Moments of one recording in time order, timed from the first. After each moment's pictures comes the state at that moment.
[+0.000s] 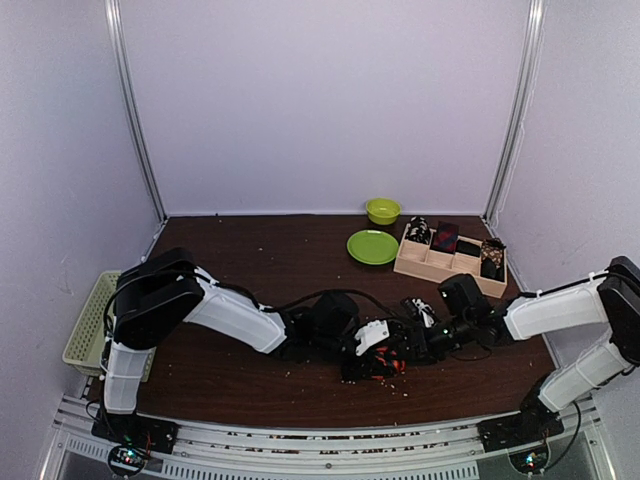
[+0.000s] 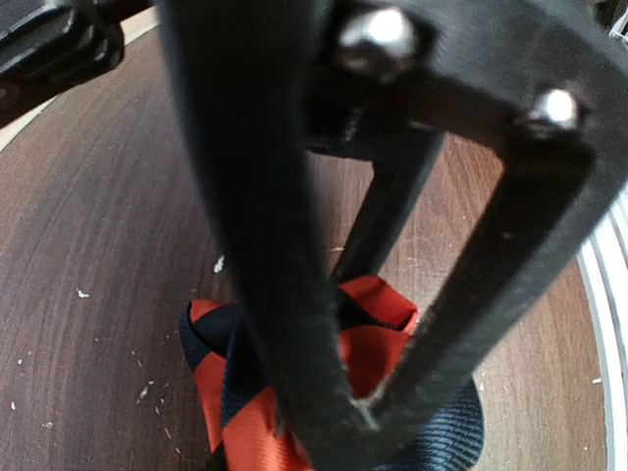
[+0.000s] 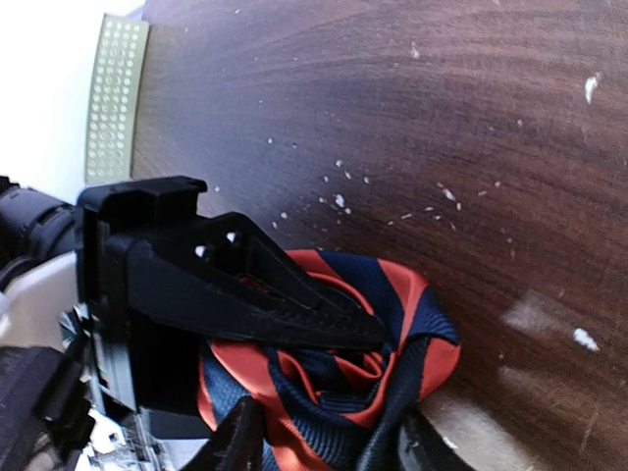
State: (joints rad) left arm -1.14 2.17 1.23 0.30 0.34 0.18; right arm 0.64 1.40 0.48 0.08 -0.63 0.70
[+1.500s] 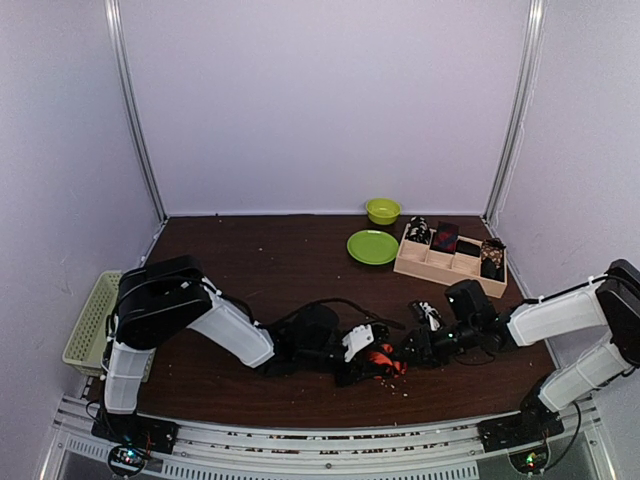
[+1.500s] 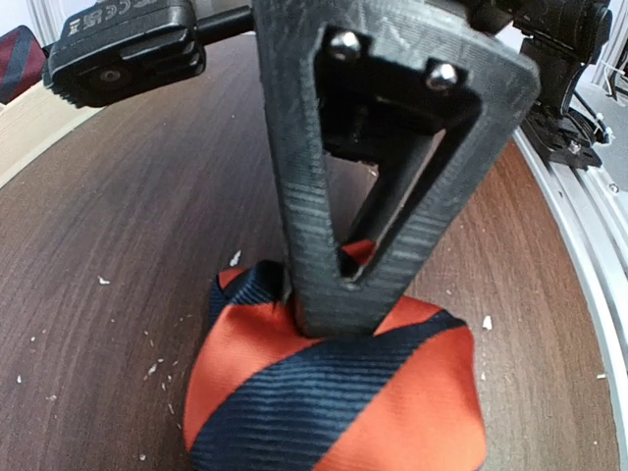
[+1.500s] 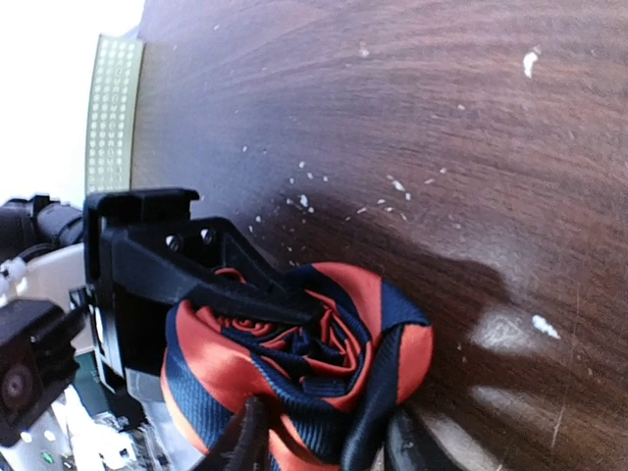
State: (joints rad) left arm -1.14 2.18 1.04 0.68 0.33 0.12; right arm 0.61 1.40 0.41 0.17 -0.63 0.74
